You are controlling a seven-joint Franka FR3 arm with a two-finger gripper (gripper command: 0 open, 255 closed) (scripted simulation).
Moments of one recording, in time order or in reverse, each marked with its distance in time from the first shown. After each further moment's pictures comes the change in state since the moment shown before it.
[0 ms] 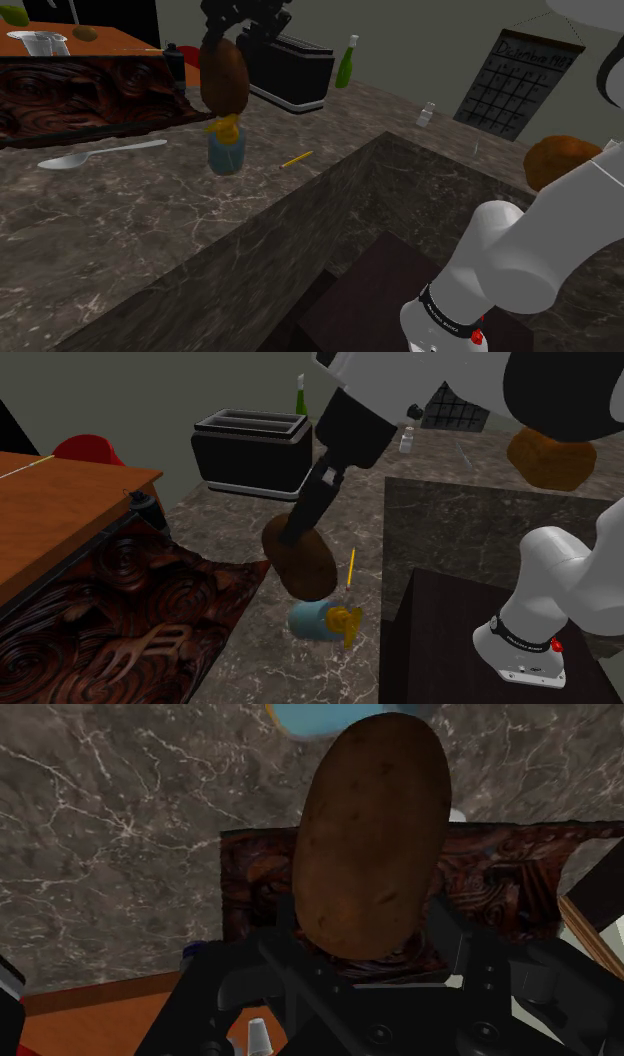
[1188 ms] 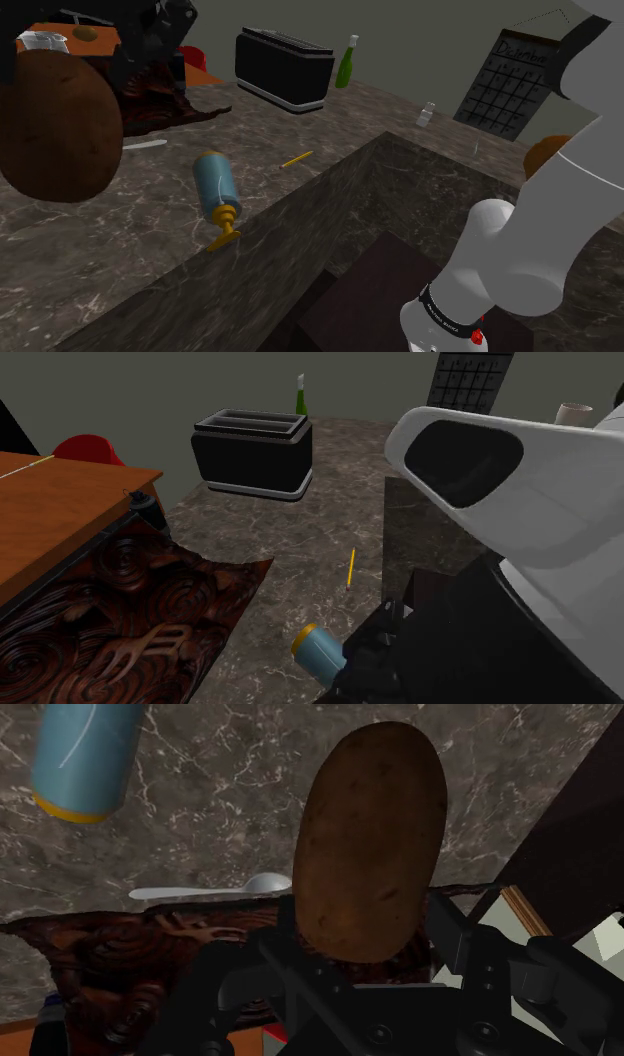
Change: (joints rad) arm 0.101 0.208 0.366 0.235 -0.281 -0.066 0.540
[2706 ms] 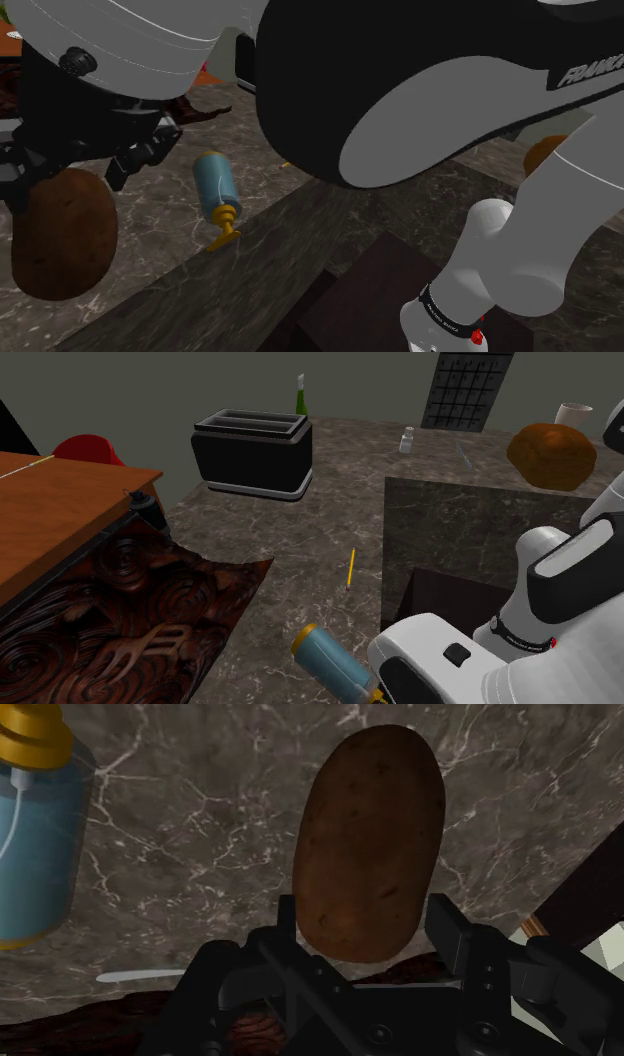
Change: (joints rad) arm 0.017 0.023 0.032 -0.235 -0.078 0.237 0.129
